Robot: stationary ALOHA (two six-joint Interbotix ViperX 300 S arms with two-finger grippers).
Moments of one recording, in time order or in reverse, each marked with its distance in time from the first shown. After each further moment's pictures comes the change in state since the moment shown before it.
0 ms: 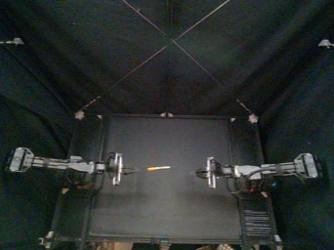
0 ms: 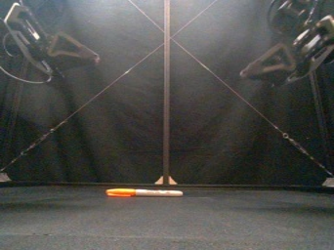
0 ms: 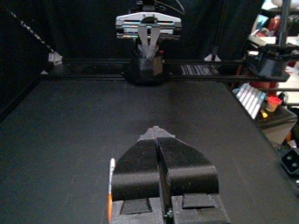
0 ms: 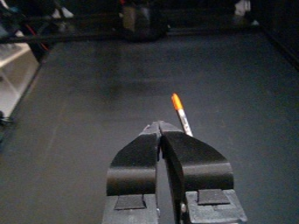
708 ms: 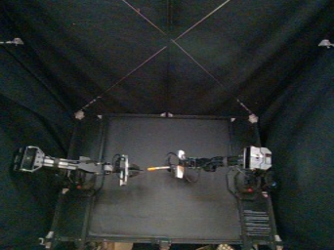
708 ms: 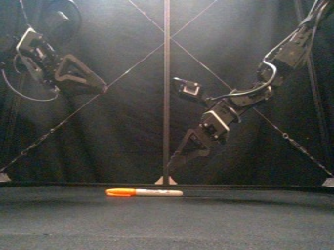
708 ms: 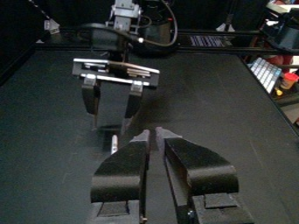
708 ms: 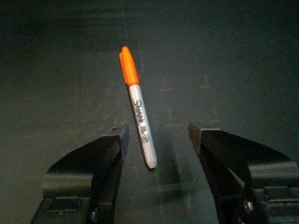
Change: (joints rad) left arm 0.023 0.066 0.000 -0.002 -0.018 0.000; right arm -0.094 0.669 -0.430 -0.138 0.046 0.014
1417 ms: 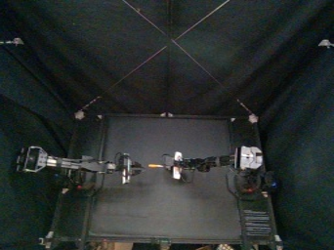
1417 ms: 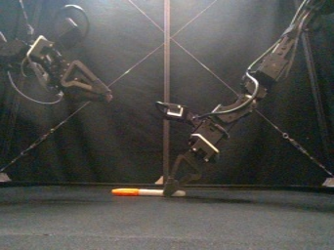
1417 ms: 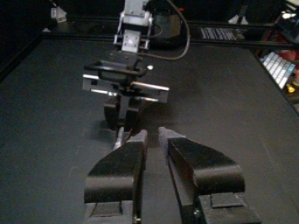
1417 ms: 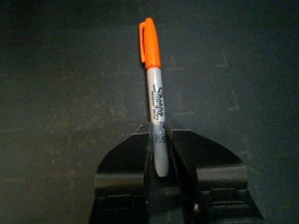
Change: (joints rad) left arm 0.055 0.115 -0.084 -0.002 0.094 0.002; right arm 0.028 -0.060 -0.005 0.011 0.103 0.011
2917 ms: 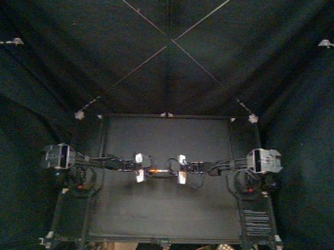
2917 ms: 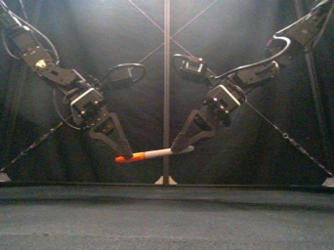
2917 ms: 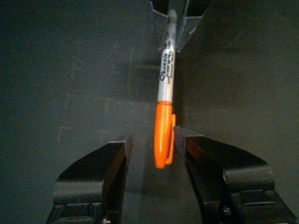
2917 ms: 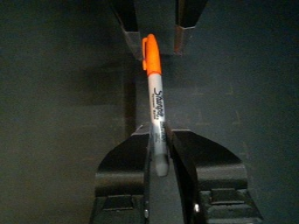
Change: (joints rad) left arm 0.023 0.327 -0.212 0.023 0.238 0.002; right arm 0.067 -0.150 0.077 0.000 0.003 0.002
